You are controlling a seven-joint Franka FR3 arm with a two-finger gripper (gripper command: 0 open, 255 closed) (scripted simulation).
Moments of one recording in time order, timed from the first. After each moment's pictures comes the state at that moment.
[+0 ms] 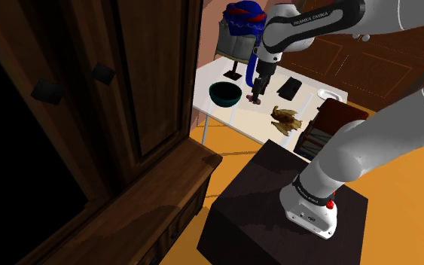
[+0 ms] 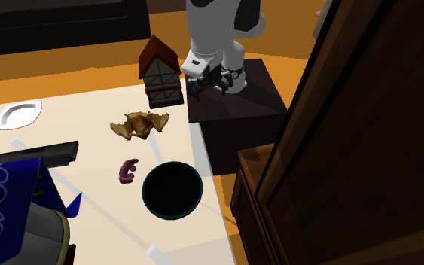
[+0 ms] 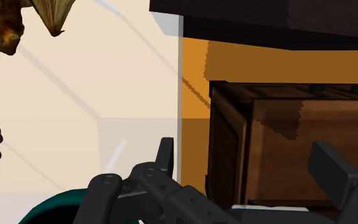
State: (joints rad) arm -0.16 -0.35 -0.25 -2.48 -0.08 2.01 -0.46
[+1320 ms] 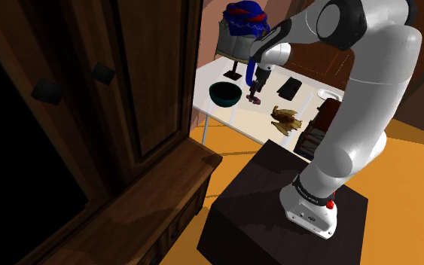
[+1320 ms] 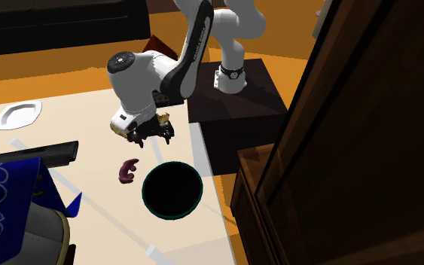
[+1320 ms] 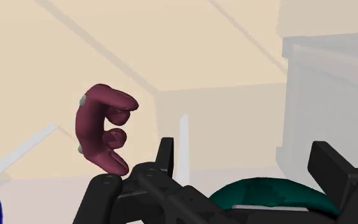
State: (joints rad) arm -0.32 0.34 -0.39 -2.04 0.19 2.32 -0.84
